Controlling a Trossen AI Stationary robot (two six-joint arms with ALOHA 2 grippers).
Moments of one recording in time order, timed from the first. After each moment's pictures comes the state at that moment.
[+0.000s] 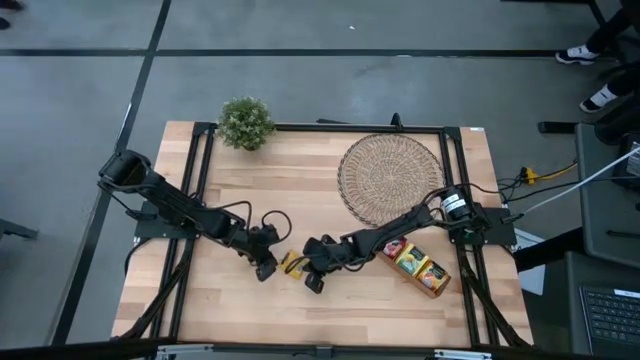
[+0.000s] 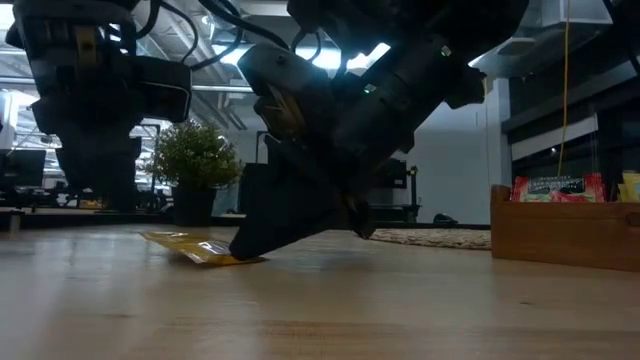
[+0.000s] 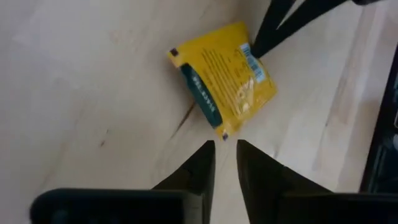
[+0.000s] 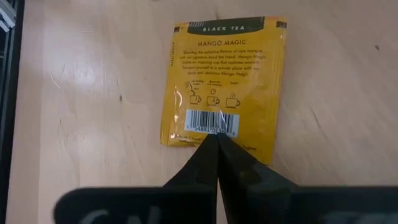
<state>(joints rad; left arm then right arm) -0.39 1.42 0.59 -0.08 -0.03 -1.00 0.30 2.18 1.30 0.07 0.07 0.72</state>
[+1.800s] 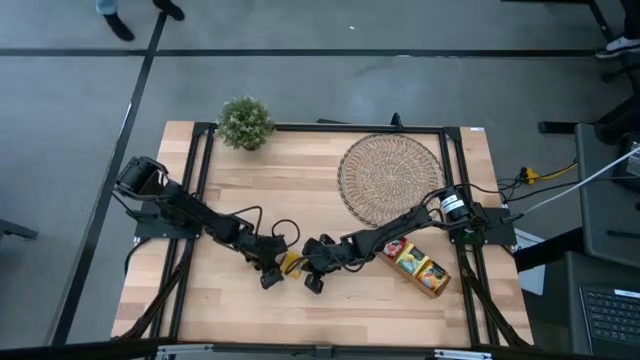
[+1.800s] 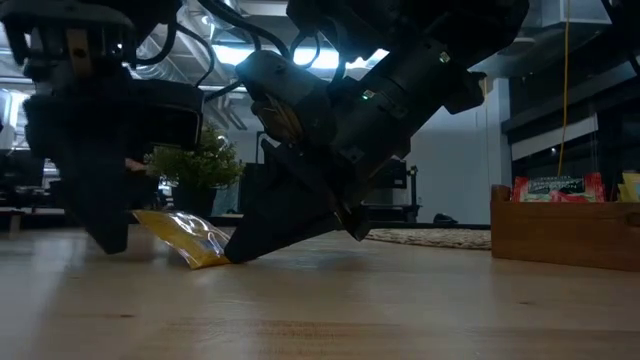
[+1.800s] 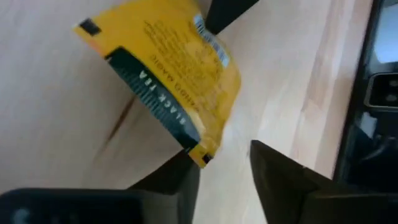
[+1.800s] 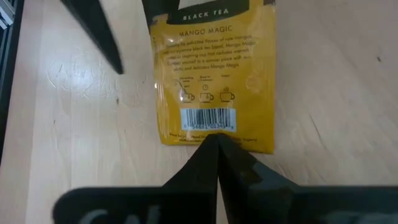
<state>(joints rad) -0.38 1.59 0.59 0.16 0.15 -0.99 0.30 2.18 1.29 0.10 0.09 0.68</state>
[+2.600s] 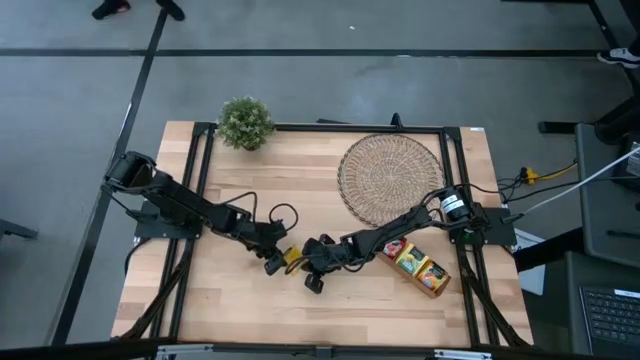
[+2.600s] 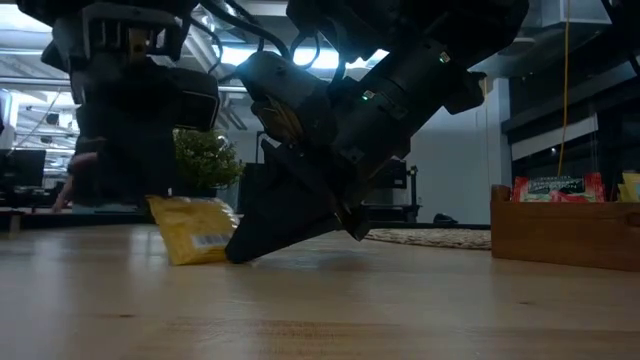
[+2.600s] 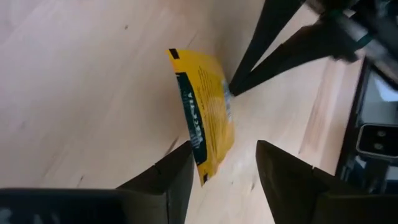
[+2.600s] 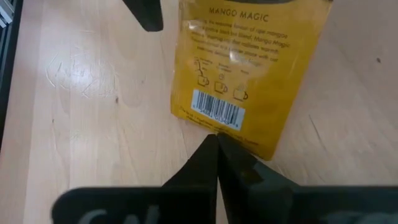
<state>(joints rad) -0.29 1.48 0.59 0.06 0.09 -1.00 0.30 2.18 1.29 0.10 0.09 0.67</state>
